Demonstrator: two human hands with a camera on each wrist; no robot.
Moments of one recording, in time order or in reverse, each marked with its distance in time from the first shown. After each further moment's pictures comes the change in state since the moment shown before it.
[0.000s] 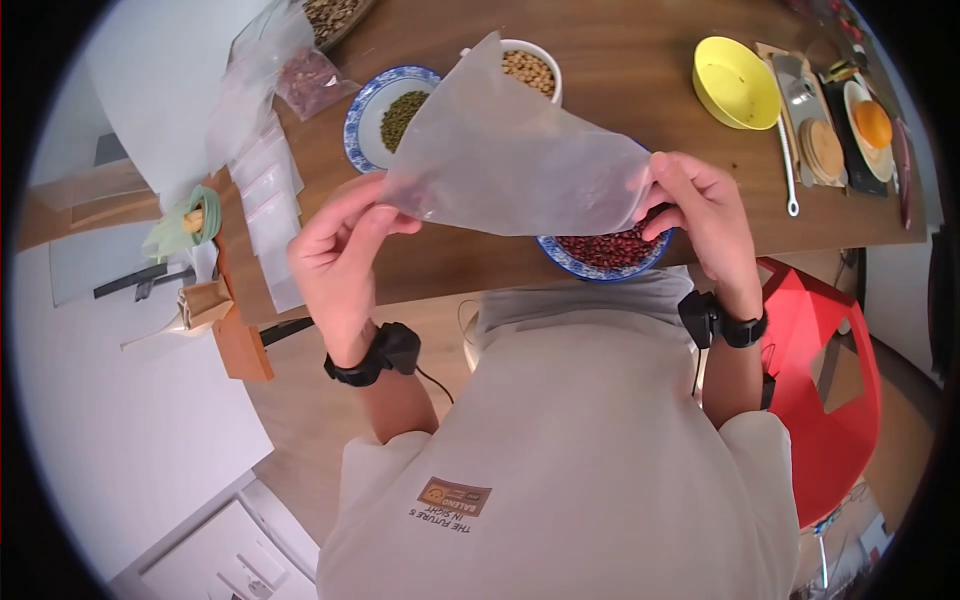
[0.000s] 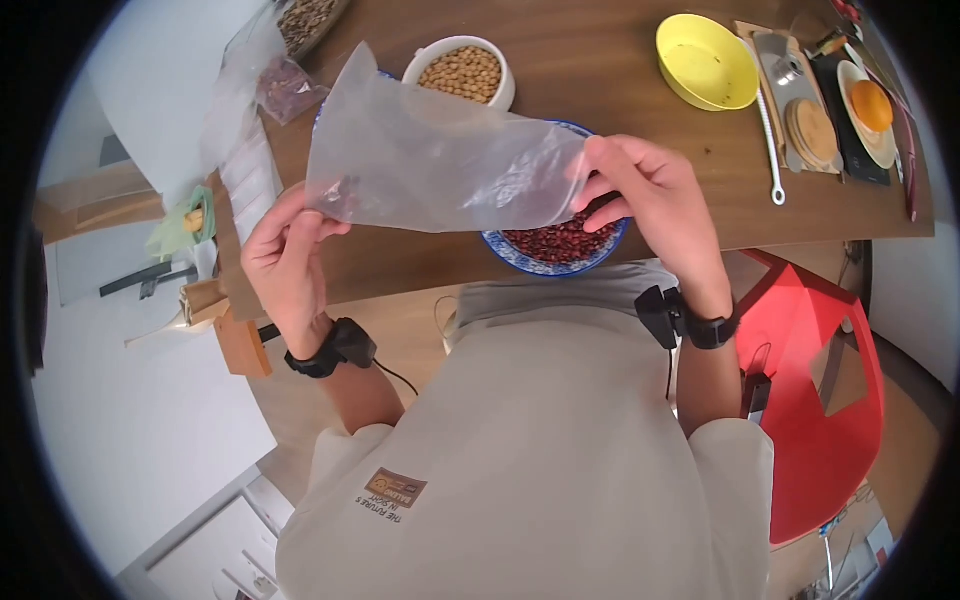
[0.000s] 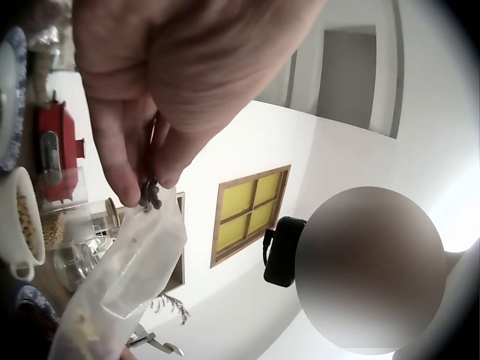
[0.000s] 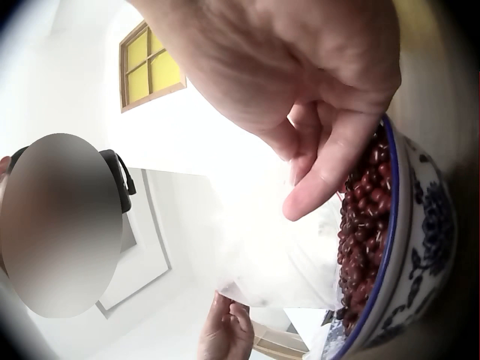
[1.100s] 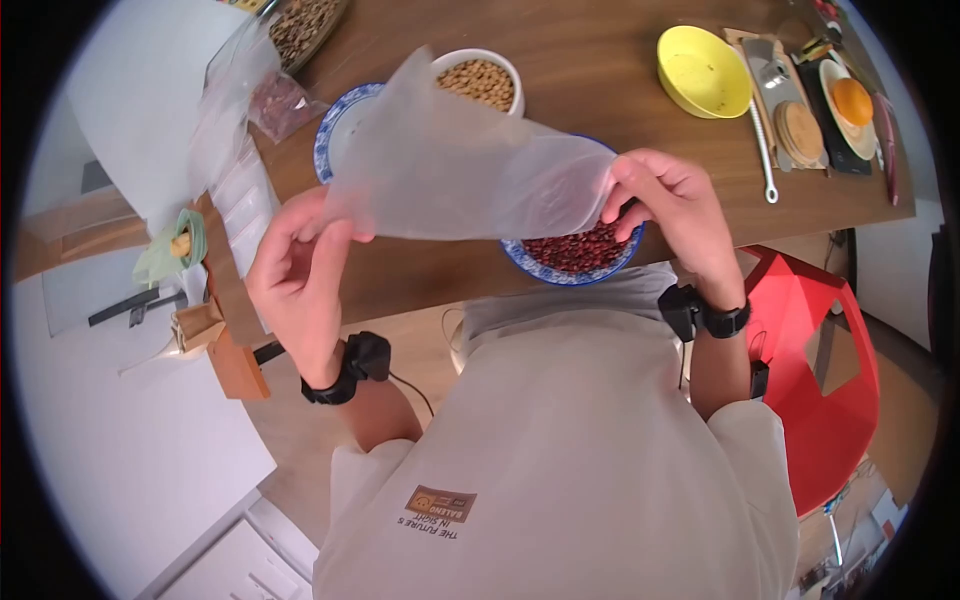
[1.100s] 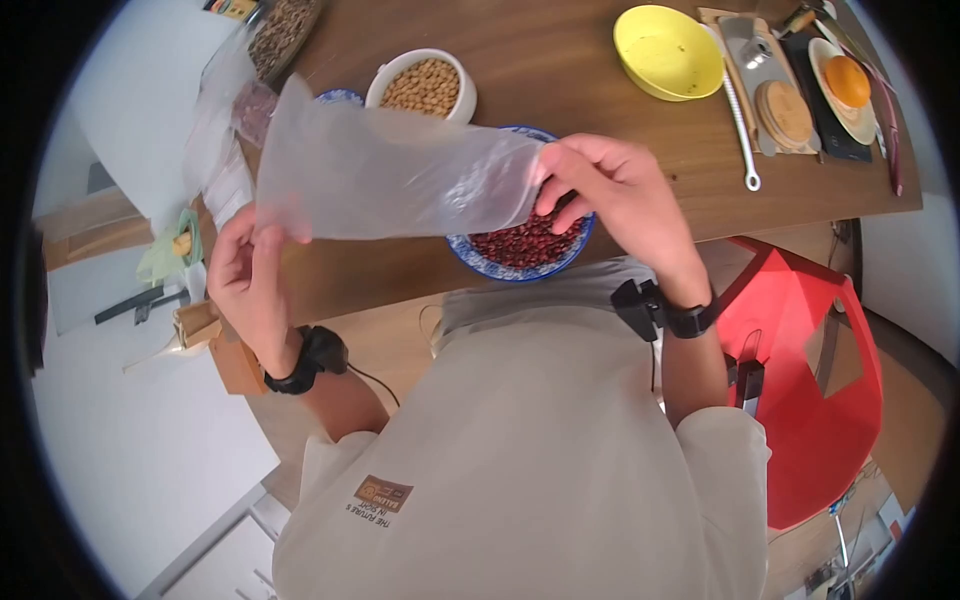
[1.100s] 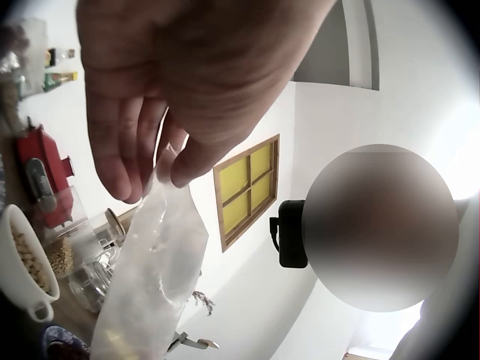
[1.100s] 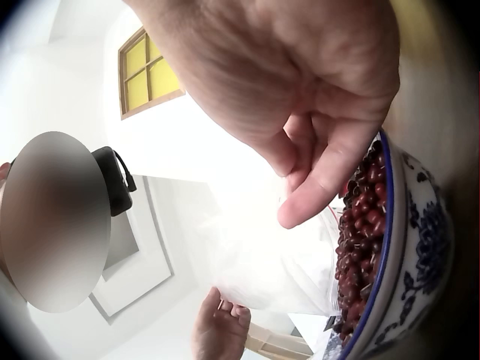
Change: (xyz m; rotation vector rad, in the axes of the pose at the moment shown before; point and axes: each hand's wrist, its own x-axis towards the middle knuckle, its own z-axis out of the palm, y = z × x) left_hand 0.010 0.020 0.017 0.276 0.065 0.105; right_hand 0.001 -0.005 -0.005 -0.004 -0.079 0.028
